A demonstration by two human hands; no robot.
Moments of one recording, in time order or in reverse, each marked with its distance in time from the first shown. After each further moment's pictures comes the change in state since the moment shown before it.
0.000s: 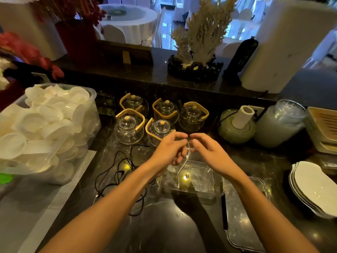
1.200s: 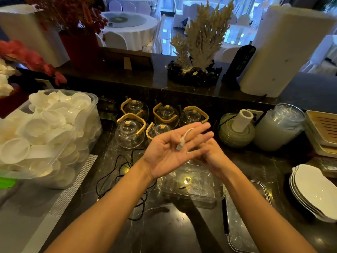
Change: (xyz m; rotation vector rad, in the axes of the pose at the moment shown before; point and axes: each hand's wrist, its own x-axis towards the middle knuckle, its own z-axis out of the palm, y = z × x) left_hand -0.023 0.036 -0.001 -0.874 -0.604 -0.038; right_hand 0.008 -0.018 0.008 0.528 -0.057 0.052
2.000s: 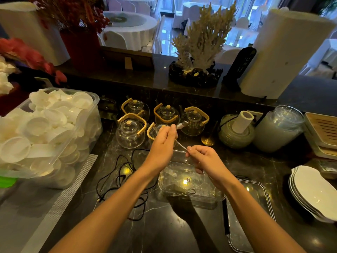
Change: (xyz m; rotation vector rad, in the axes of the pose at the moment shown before) left_hand -0.003 -0.002 -0.025 1.166 0.723 0.382; right_hand -0.014 0.015 0.010 -0.139 0.045 0.127
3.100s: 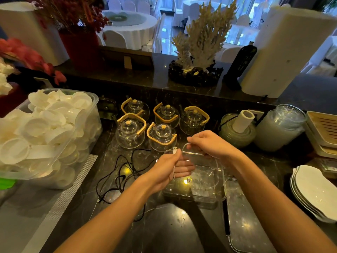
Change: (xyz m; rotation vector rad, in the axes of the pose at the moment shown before) left_hand -0.017 -0.031 0.012 -0.447 -0.276 -0.608; right_hand 0.025 -0.062 -0.019 -0.357 -0.124 0.155
